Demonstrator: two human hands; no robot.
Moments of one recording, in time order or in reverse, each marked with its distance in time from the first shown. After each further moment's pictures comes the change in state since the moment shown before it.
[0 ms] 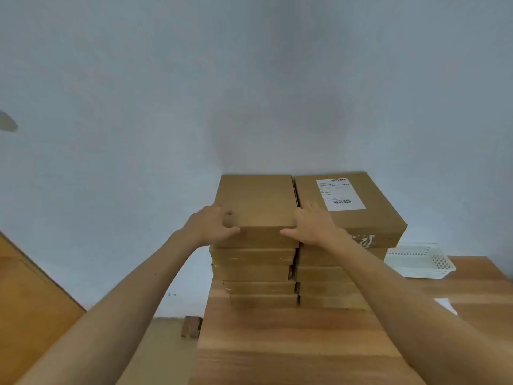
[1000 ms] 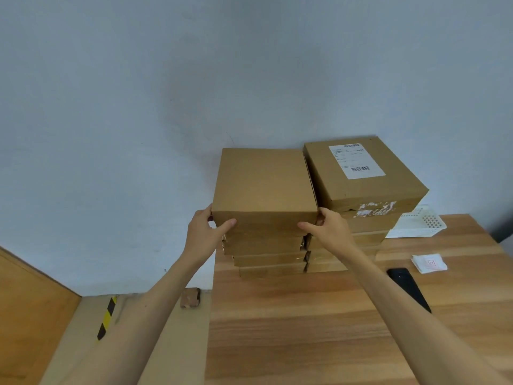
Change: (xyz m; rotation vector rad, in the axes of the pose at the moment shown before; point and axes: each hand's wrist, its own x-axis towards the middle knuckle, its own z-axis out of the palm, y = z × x) left_hand -0.018 -0.084 0.090 -0.857 0.213 -0.142; right_hand -0.036 -0.038 0.078 0.864 0.169 0.354
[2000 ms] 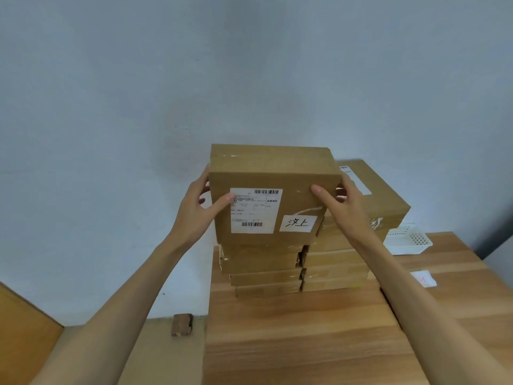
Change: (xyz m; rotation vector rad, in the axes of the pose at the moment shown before) left_hand 0.012 0.076 -0.050 -0.158 -0.025 0.271; right_hand -0.010 -0.062 -0.063 0.435 0.224 -0.365
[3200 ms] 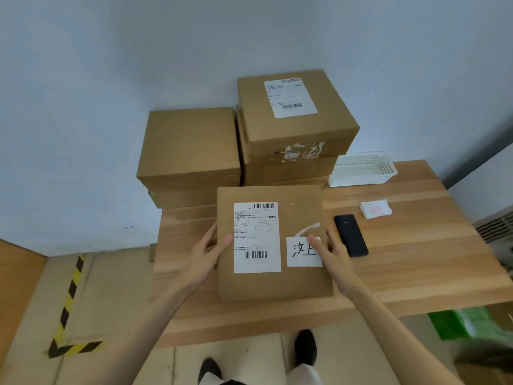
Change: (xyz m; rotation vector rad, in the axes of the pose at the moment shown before) left_hand -0.166 -0.087 0.221 -0.218 -0.248 -0.620; right_hand -0.174 0.198 -0.144 0.141 -0.127 0.714
